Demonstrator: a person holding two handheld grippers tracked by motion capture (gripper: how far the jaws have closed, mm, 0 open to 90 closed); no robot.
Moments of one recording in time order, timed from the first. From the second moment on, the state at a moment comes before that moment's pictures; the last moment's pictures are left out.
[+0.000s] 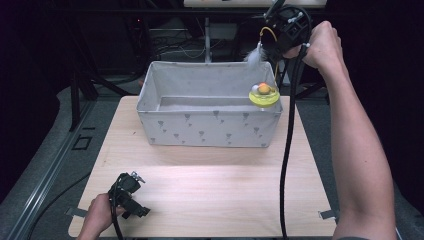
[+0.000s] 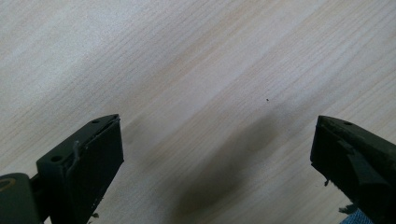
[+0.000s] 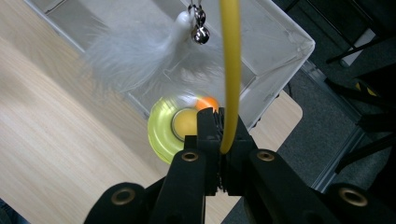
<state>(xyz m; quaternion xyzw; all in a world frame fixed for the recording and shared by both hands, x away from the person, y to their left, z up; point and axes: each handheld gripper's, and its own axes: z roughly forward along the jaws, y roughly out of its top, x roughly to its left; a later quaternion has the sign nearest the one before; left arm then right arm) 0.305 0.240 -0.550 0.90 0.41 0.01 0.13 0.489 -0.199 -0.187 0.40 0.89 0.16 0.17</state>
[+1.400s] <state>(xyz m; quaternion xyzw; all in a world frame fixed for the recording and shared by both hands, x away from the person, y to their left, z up) 0.306 0.238 -0.551 0.90 0.41 0.01 0.13 0.530 -0.200 -0.280 0.43 0.88 0.17 0.14</state>
